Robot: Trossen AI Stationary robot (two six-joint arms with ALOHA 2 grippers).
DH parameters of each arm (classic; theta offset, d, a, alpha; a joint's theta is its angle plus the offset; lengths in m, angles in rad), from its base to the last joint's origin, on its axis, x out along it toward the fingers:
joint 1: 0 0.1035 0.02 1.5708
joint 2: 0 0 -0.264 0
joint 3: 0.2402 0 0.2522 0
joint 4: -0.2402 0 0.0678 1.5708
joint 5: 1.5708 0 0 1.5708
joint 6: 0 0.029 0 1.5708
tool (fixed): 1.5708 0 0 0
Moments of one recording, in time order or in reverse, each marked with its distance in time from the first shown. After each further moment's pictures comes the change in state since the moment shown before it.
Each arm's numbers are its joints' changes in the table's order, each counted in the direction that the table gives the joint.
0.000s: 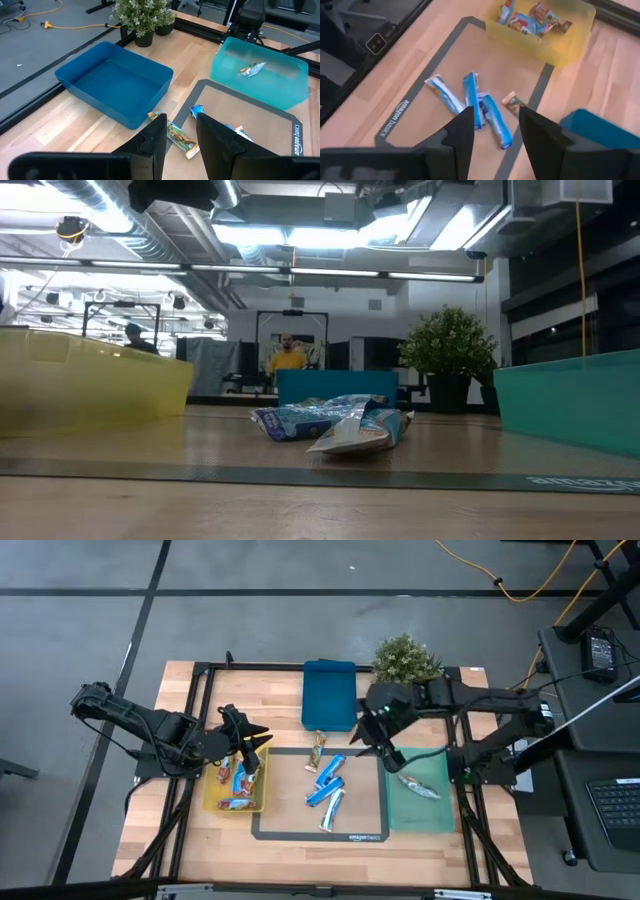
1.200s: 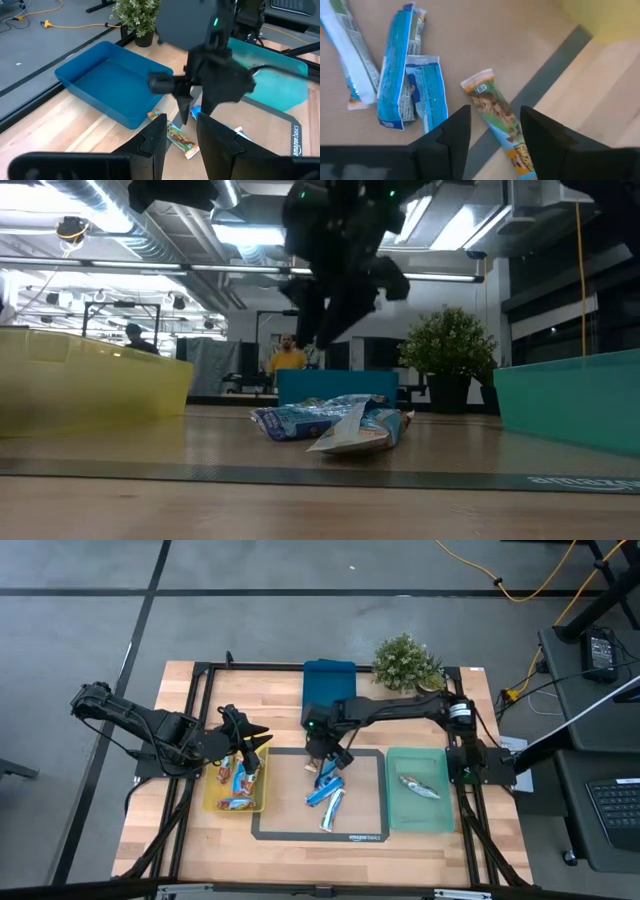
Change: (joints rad) left arm 0.000 0.000 0.000 0.000 0.000 -0.010; right arm -0.088 -0.578 0.101 0.174 0.023 -0.352
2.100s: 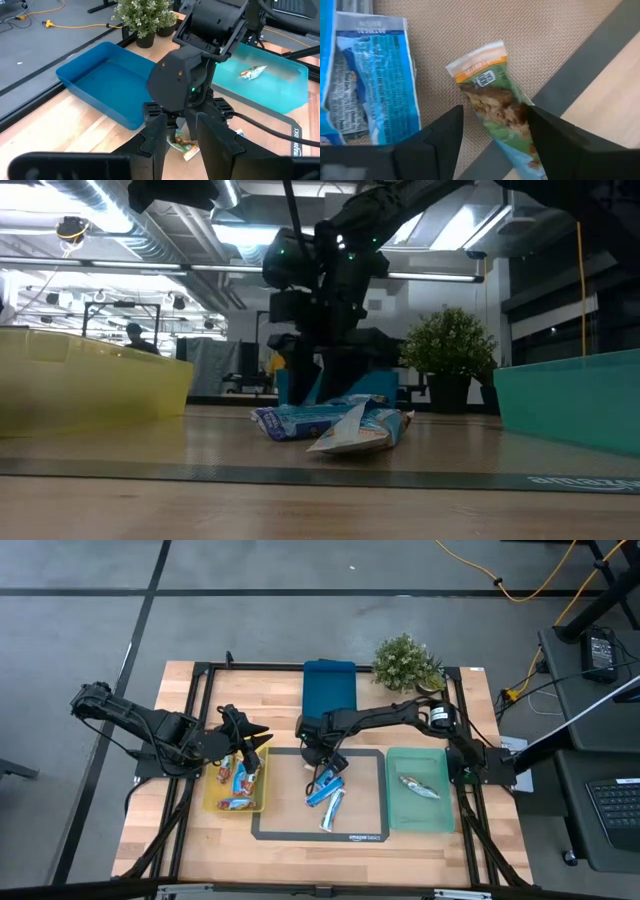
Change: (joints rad) left arm 0.000 0.000 0.000 0.003 -0.008 -0.008; right arm 0.002 -0.169 0.000 0.069 0.069 -0.018
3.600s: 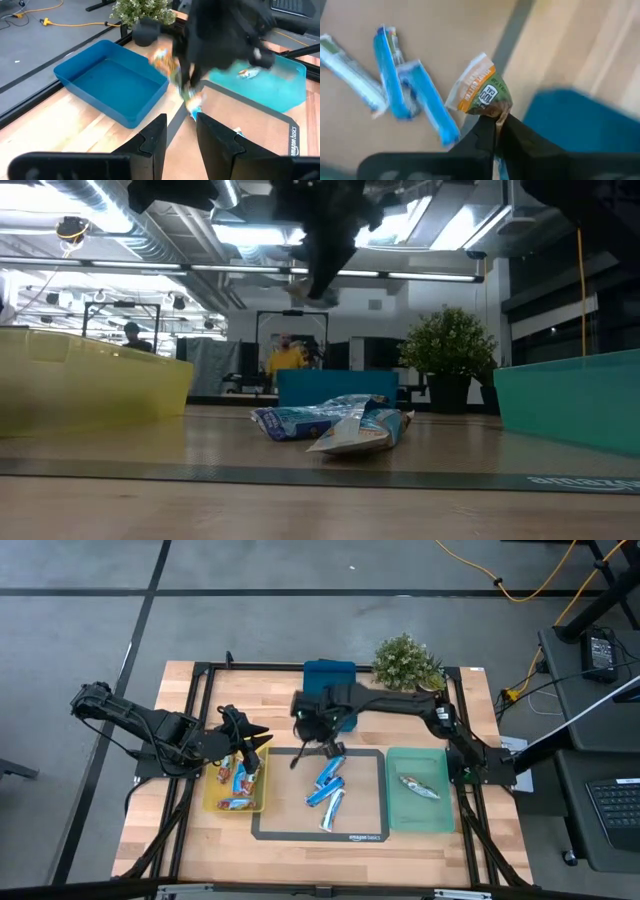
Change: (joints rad) left arm 0.000 0.000 0.000 -0.003 0.010 -0.007; right arm 0.007 0.006 0.589 -0.626 0.130 0.338
